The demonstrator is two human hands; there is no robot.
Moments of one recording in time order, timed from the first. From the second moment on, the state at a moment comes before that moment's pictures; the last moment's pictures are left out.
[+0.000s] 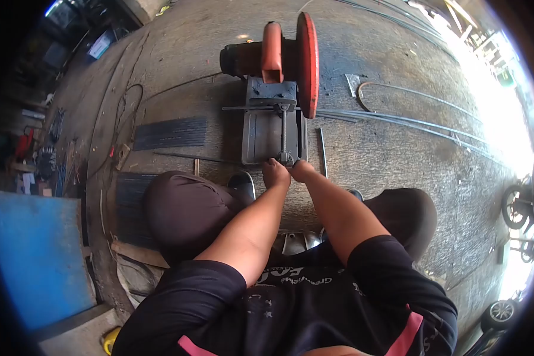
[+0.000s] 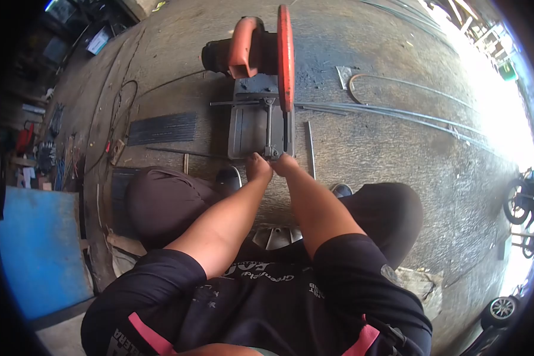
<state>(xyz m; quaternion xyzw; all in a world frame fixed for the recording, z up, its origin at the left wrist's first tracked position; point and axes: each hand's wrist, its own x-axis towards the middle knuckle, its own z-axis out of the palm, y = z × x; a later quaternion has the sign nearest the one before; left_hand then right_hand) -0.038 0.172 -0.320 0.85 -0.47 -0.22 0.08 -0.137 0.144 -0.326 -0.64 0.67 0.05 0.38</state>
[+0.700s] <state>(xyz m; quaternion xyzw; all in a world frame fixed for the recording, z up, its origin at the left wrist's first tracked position) -0.010 0.186 -0.328 0.75 -0.43 -0.49 0.07 -0.142 0.132 -0.303 -0.47 0.61 0.06 0.63</state>
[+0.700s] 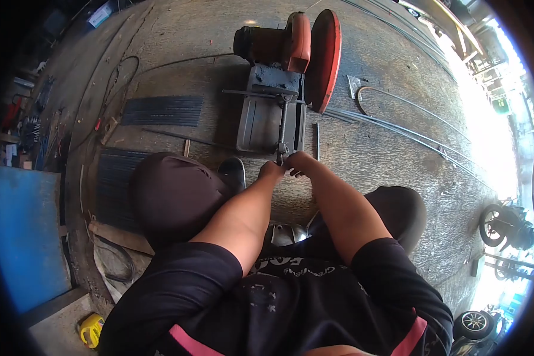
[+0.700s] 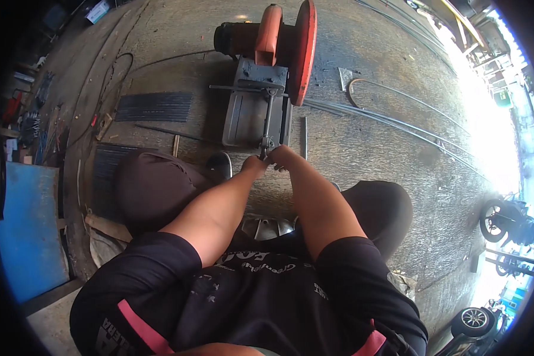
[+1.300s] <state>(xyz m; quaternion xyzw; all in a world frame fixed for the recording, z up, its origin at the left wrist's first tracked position) -0.013 0.195 -0.322 0.88 -0.26 -0.27 0.30 -0.169 0.127 -0.423 -0.84 0.33 0.39 0.20</state>
